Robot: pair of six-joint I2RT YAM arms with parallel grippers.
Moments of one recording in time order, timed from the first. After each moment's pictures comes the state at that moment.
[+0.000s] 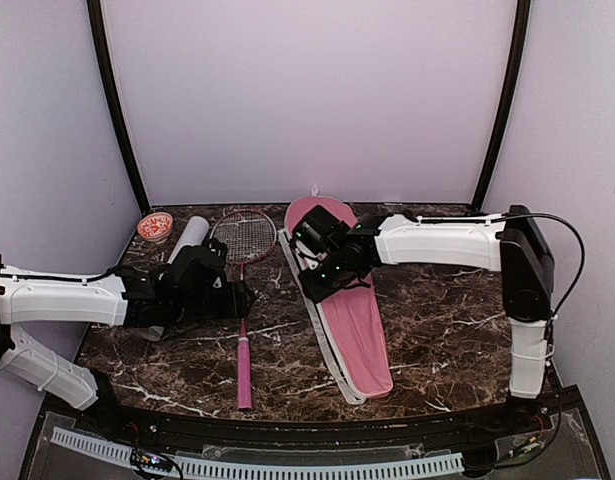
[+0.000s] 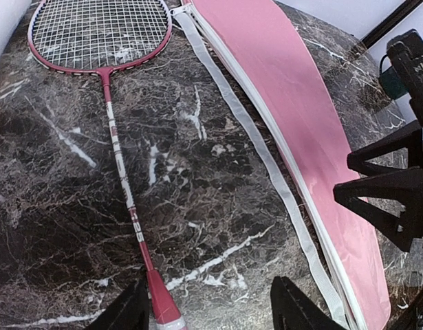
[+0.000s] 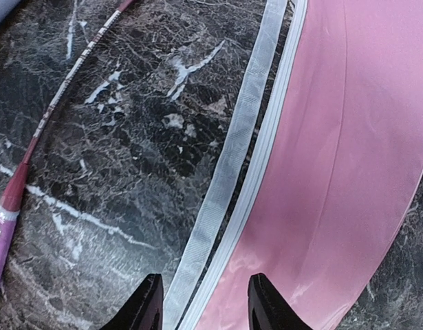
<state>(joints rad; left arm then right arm) -0.89 1.30 0.73 -0.18 -0.29 -0.76 0.97 1.99 1.60 -0.67 0.15 0.27</state>
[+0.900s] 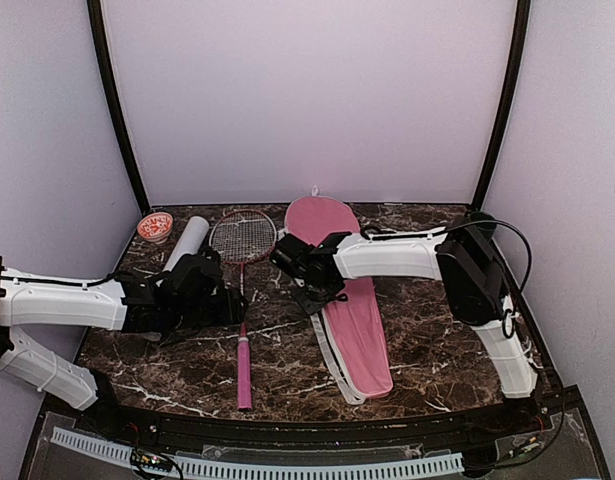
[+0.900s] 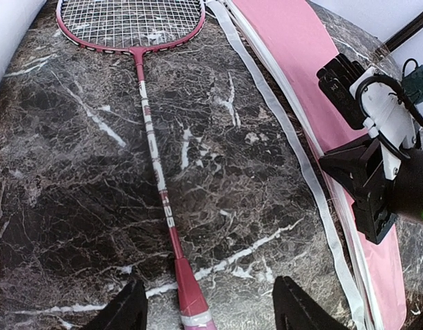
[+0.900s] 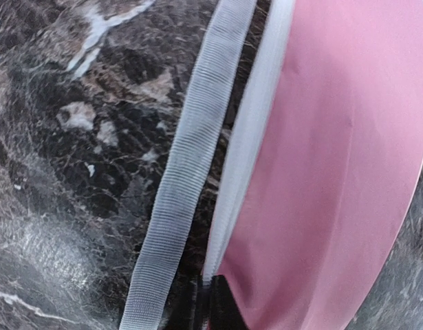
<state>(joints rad) -0.89 1.29 0.68 -0.21 -0.33 -0.81 1.00 2.30 1.83 -0.79 0.41 0.23</state>
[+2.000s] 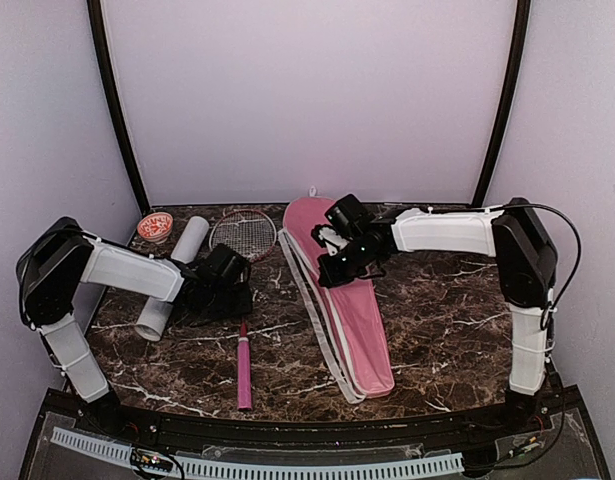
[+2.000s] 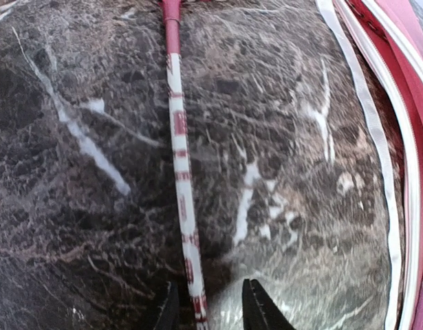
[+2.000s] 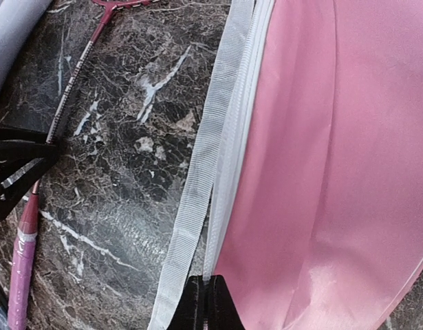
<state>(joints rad) -0.70 1.72 0.85 -0.12 -0.19 -0.81 0.79 2.04 1.55 -0.53 -0.14 0.30</state>
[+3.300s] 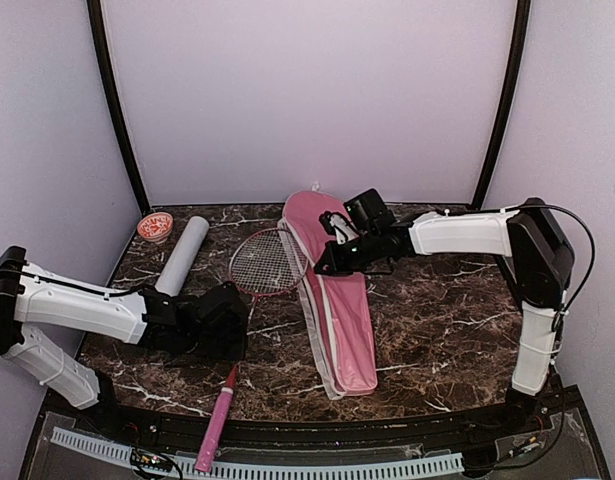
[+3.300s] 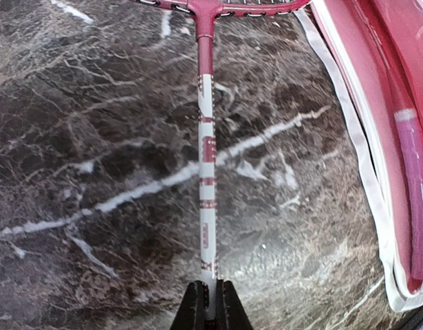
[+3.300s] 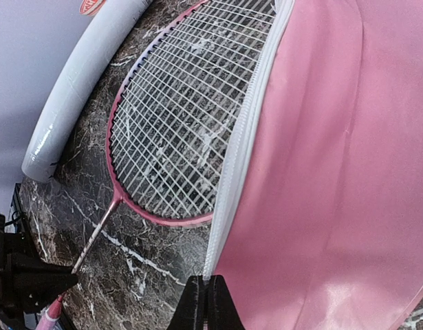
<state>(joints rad) -1.04 1.40 0.70 -0.36 -0.30 -0.92 0.73 1.94 1.40 -0.25 -0.34 0.43</state>
